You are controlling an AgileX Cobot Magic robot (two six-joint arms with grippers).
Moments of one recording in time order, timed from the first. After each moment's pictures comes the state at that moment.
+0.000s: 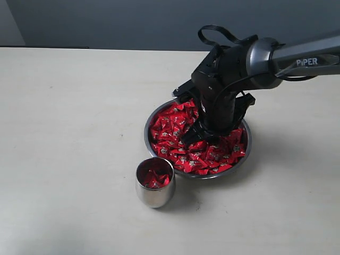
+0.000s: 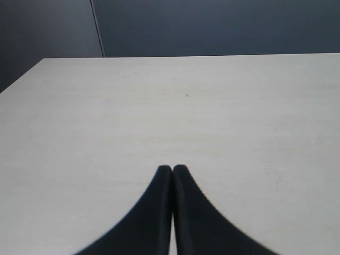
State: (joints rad) left arm 0.22 0.00 0.00 0.00 0.34 0.03; right arm 0.77 2.03 -1.28 -0.37 0.82 0.31
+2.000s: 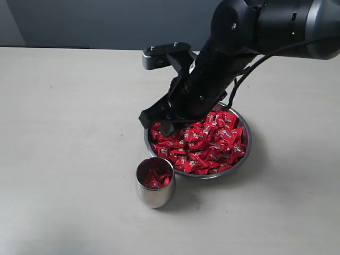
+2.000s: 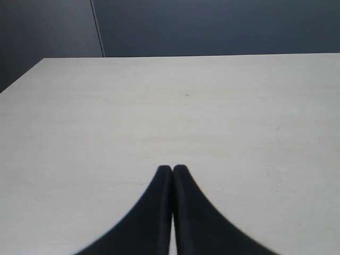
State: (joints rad) left arm 0.22 0.00 0.00 0.00 0.34 0.03; right arm 0.80 1.79 -1.28 0.34 0.82 -0.19
